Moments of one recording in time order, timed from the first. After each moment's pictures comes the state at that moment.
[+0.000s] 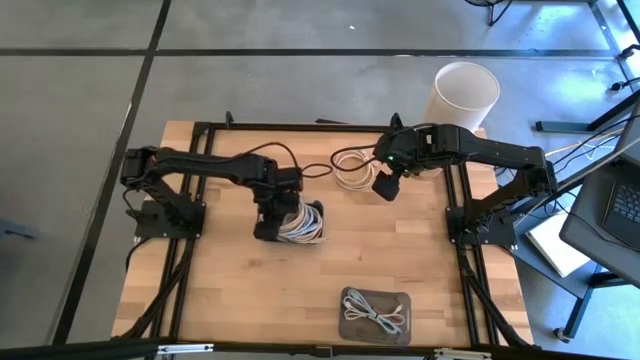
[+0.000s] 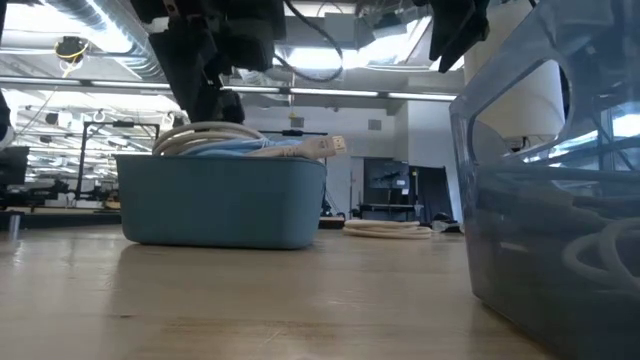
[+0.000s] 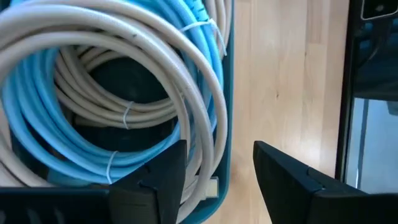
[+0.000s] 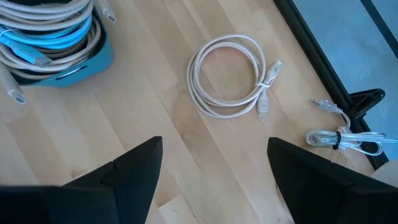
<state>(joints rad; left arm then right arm) 0.11 1.58 1.21 -1.00 0.43 0.05 -0.09 1.46 1.60 -1.32 0.26 0.36</state>
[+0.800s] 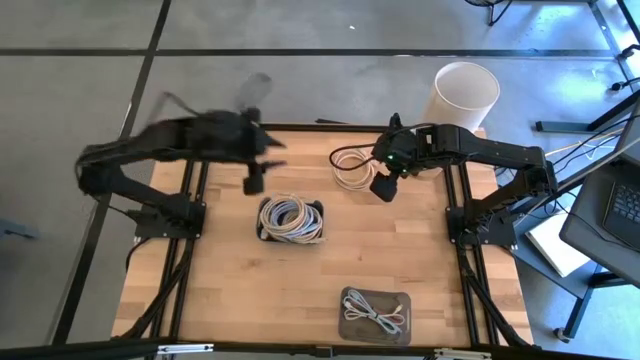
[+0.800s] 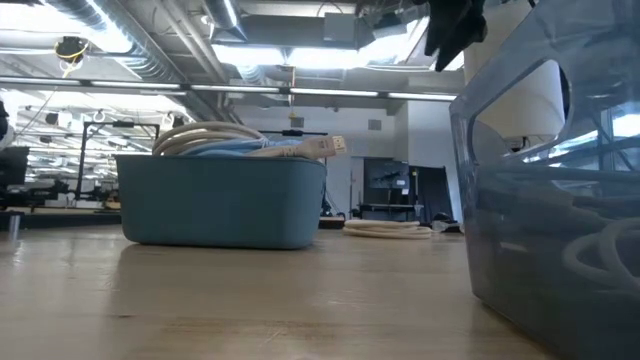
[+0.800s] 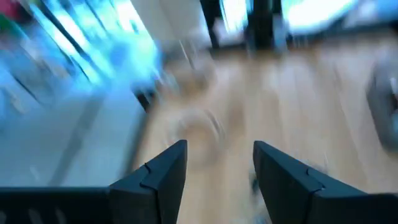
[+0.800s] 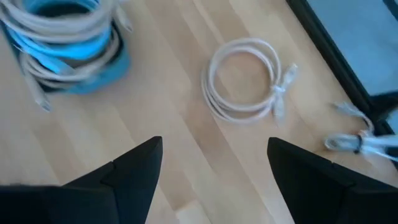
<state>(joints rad) 0.11 1.21 1.51 -0.86 -0.16 0.18 -0.09 1.46 1.60 -1.30 0.21 0.39</state>
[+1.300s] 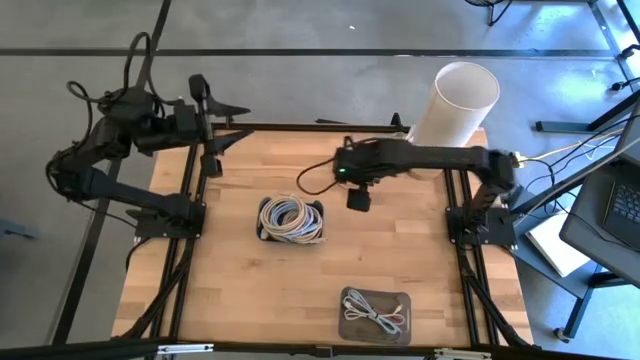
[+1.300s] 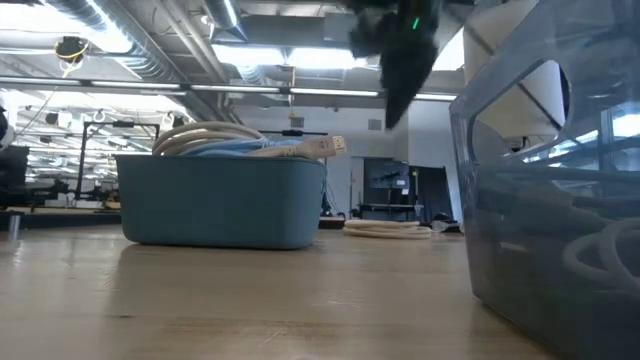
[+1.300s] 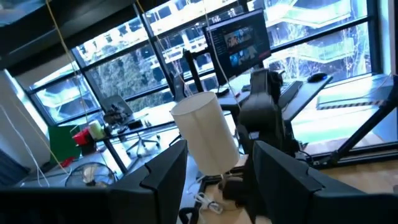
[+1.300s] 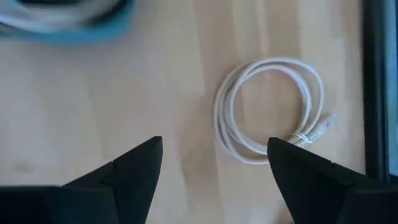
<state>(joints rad) 0.11 0.97 1.54 -0.53 -0.14 0.34 -0.10 1.76 1.60 -1.13 0.18 0.01</state>
